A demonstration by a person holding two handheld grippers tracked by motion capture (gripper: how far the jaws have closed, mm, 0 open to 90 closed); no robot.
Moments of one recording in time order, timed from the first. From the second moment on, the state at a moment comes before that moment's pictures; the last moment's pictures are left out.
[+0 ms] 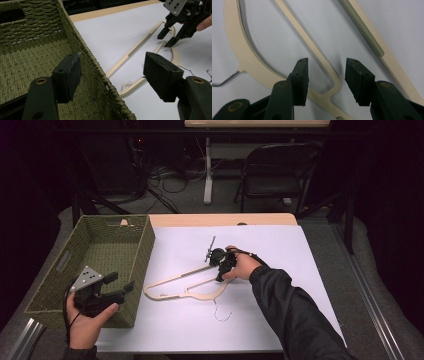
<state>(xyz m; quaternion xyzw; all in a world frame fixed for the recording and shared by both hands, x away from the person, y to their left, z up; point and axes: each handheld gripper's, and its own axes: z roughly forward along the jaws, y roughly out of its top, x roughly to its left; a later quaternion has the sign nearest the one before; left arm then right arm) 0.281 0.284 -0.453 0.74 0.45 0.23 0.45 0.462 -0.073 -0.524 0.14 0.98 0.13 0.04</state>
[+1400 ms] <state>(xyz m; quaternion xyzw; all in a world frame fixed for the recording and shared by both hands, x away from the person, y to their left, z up) 0.281 0.284 -0.454 0.74 0.45 0.23 0.45 0.460 -0.060 -0.527 0.10 0.99 0.07 0.02</state>
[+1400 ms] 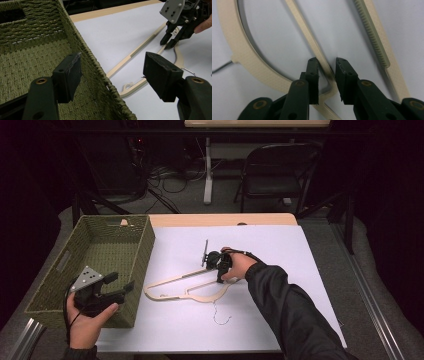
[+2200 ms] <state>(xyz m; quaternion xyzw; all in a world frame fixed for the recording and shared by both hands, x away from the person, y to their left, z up) 0.280 0.279 -0.453 0.75 0.43 0.23 0.45 0.452 -0.070 -0.523 0.08 1.00 0.05 -0.01</state>
